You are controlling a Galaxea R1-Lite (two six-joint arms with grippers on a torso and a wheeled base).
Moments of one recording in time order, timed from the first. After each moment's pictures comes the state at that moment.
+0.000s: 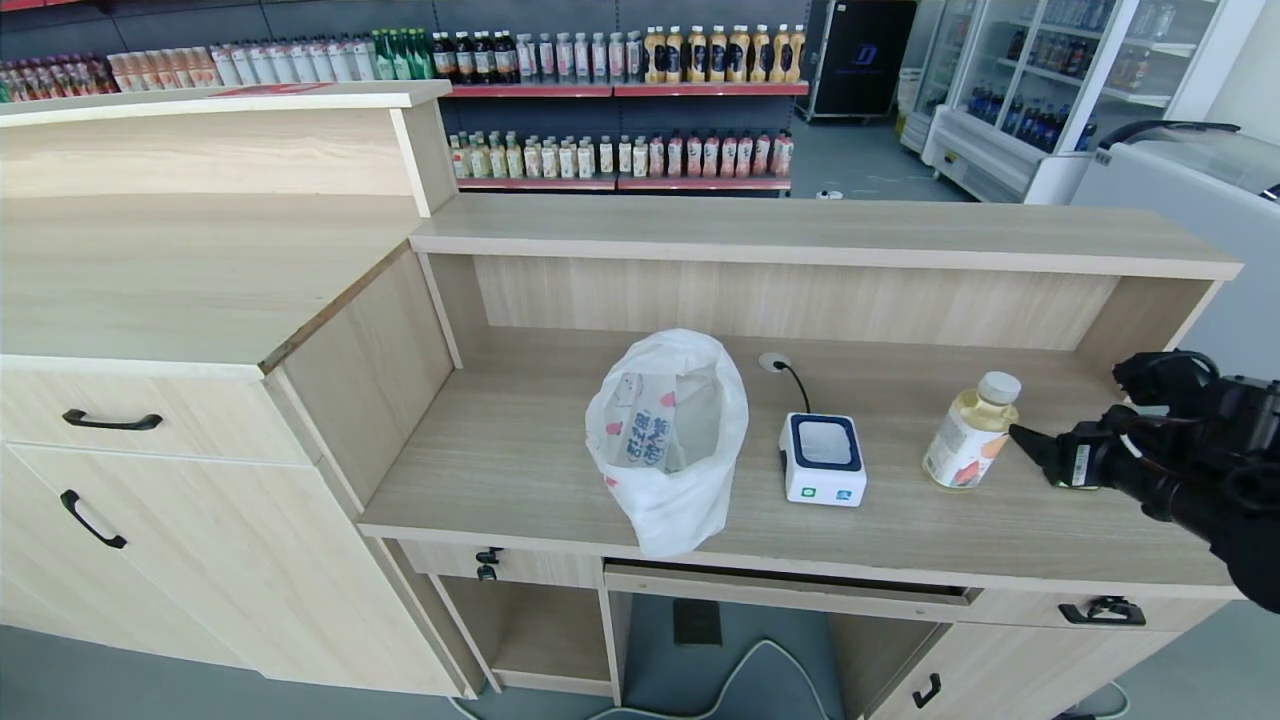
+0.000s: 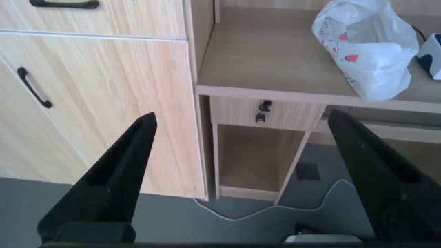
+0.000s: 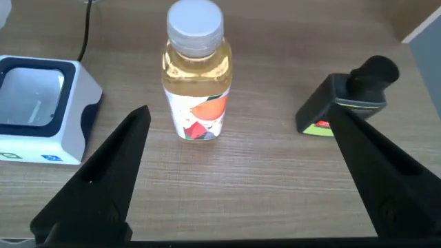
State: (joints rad) left arm 0.00 0.00 0.00 0.00 0.00 0.00; right arm -0.23 1.95 -0.60 -1.13 0.14 -0.18
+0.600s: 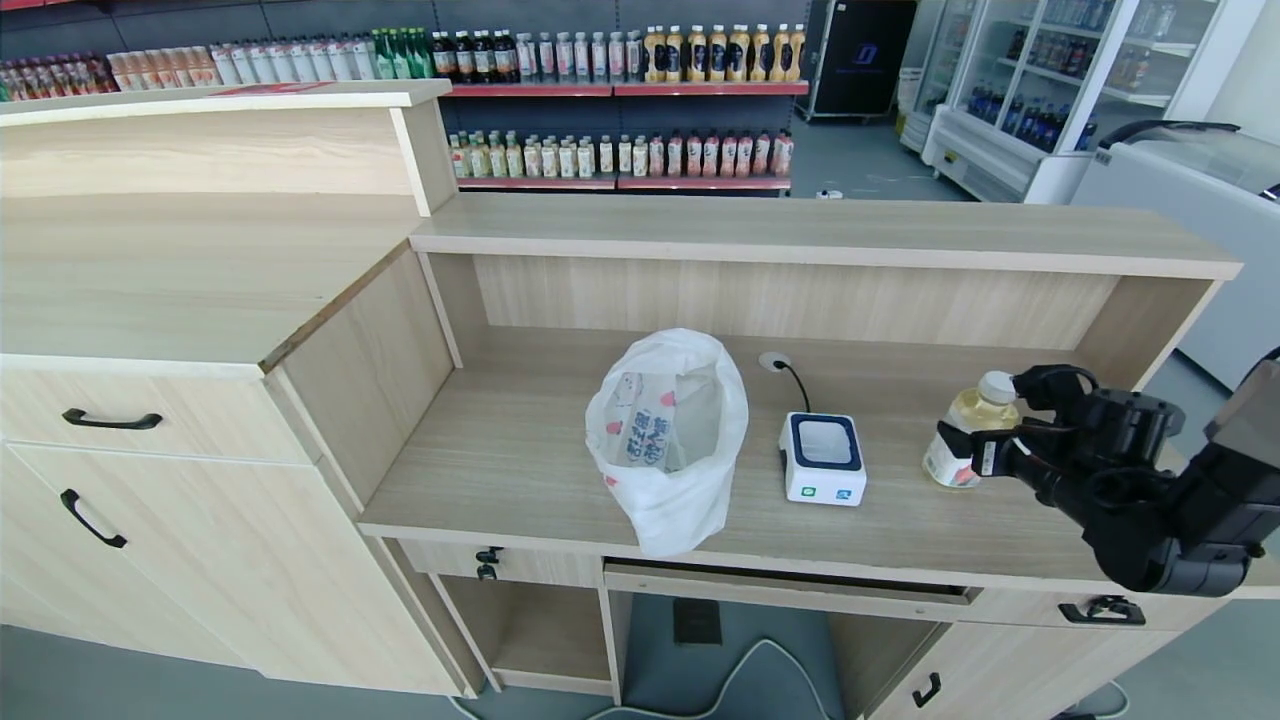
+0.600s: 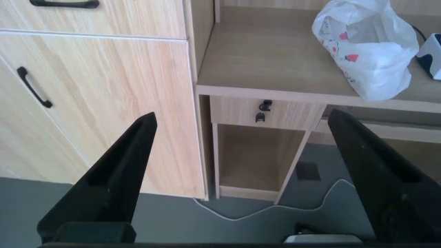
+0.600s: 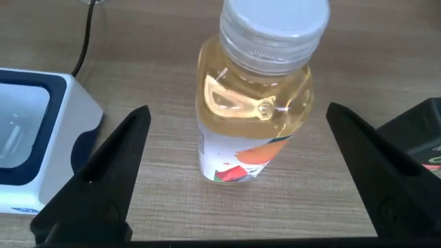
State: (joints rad) left arm 0.00 0.00 0.00 0.00 0.00 0.00; right arm -0.13 2.25 -0.80 -1.27 0.05 -0.15
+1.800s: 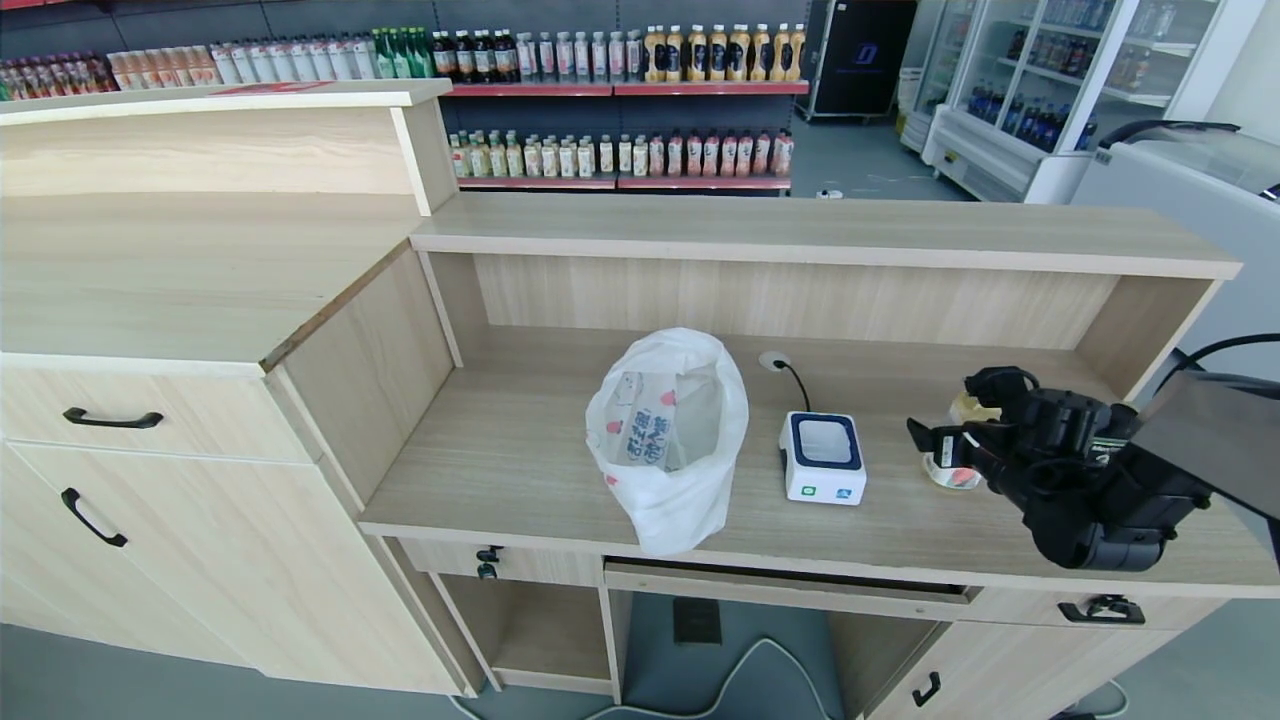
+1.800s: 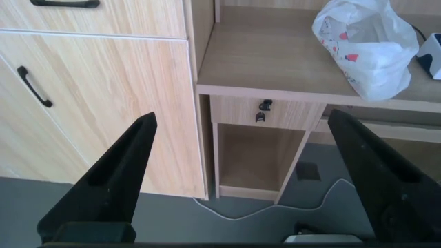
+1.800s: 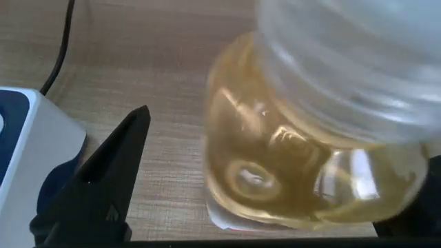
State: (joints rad) left arm 0.00 0.00 0.00 0.00 0.00 0.00; right arm -0.09 2.40 -1.02 -1.22 -0.01 -0.15
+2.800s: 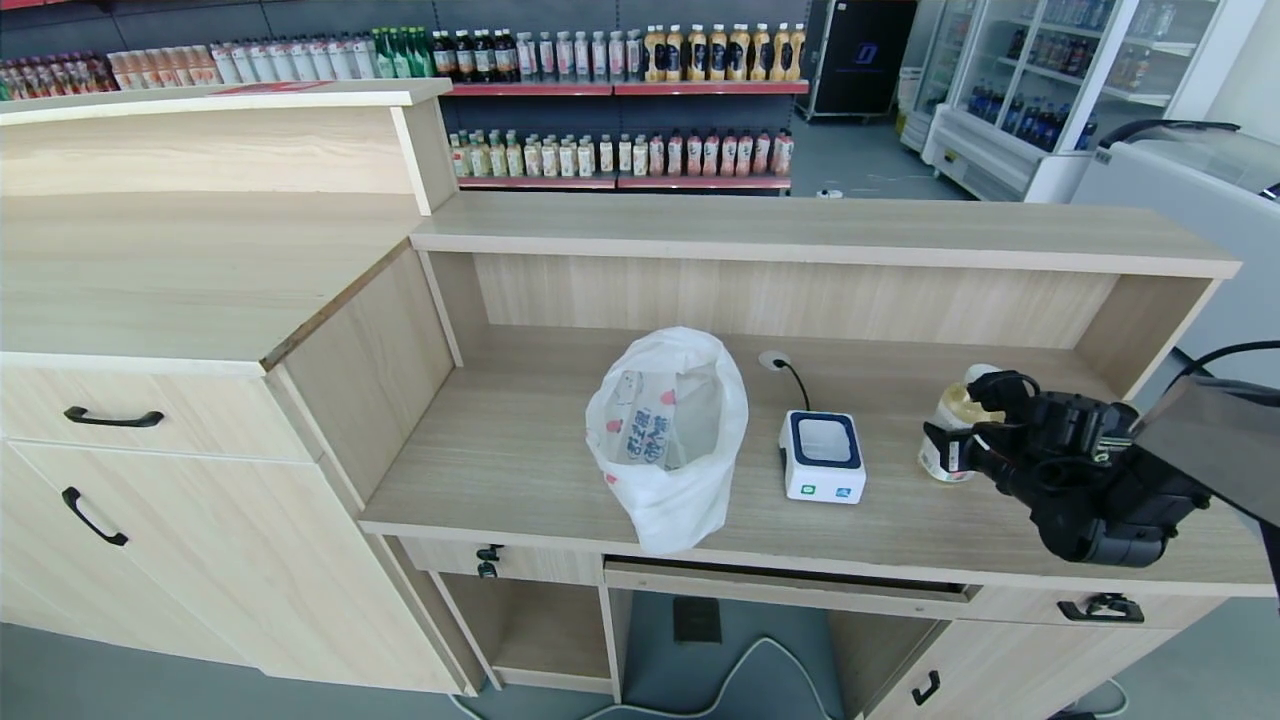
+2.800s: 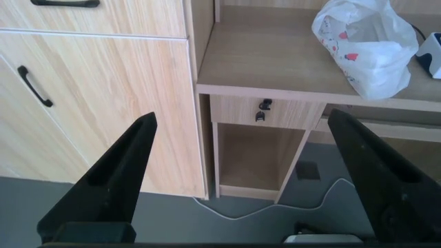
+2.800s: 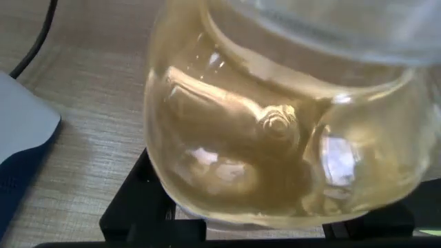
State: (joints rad) left arm 0.00 0.00 0.00 0.00 0.00 0.00; right arm -0.14 2.45 -1.10 -1.17 0.11 -0.21
